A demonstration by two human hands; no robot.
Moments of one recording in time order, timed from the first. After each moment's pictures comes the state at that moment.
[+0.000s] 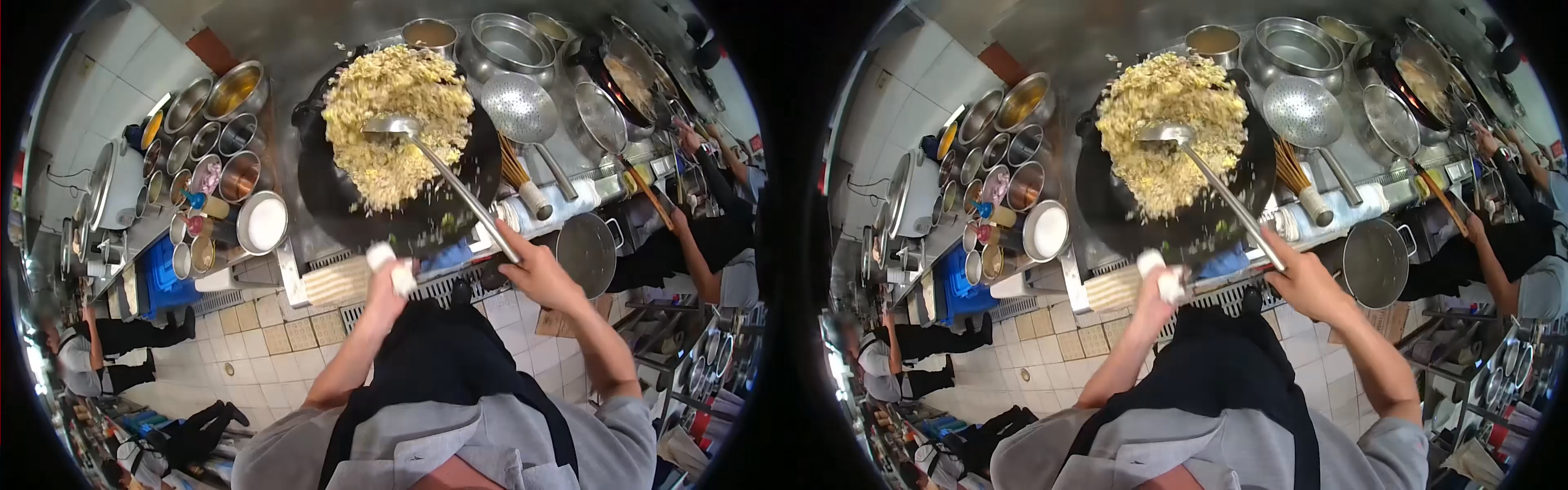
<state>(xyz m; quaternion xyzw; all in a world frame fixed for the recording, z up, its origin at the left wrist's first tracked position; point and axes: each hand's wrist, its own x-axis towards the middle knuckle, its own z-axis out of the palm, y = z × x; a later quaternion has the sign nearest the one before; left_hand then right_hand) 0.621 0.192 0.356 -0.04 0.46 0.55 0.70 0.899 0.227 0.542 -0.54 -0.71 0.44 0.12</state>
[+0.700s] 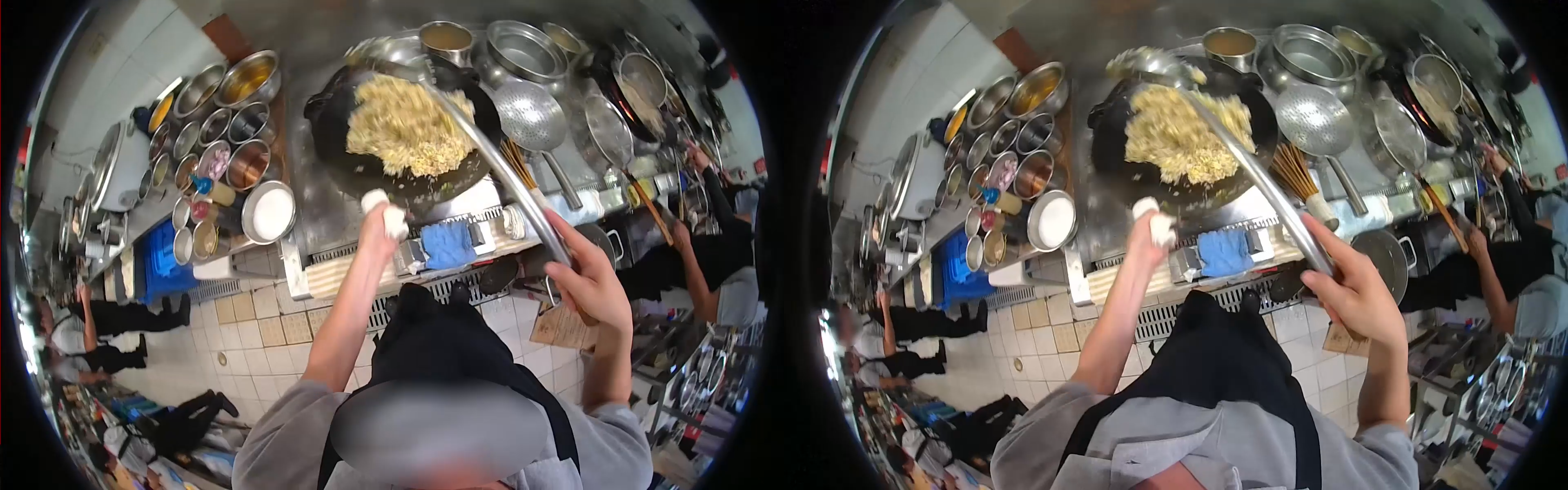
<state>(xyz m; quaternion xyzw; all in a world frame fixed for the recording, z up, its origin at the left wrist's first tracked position) 0.594 0.288 0.390 -0.02 0.47 0.56 0.68 0.907 0.215 0.625 -0.53 -0.58 0.57 0.23</state>
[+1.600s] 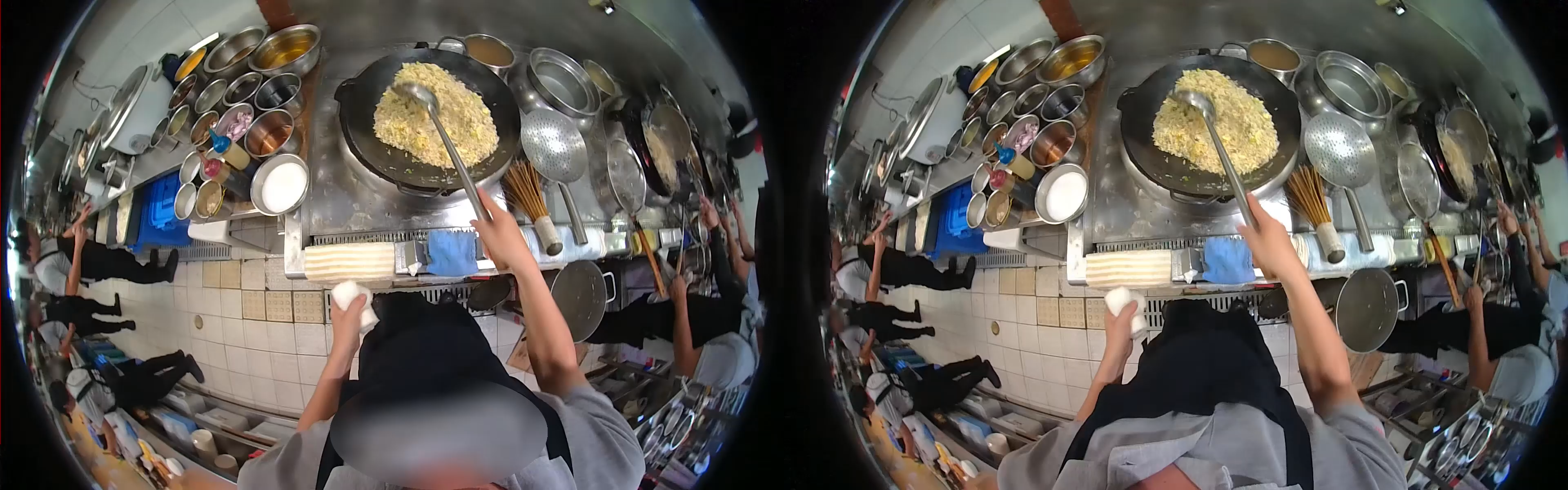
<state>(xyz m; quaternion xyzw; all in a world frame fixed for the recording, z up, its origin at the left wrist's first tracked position) 0.578 0.076 0.350 0.08 0.65 0.61 0.45 0.821 0.309 0.478 -0.54 -0.65 0.50 0.19</state>
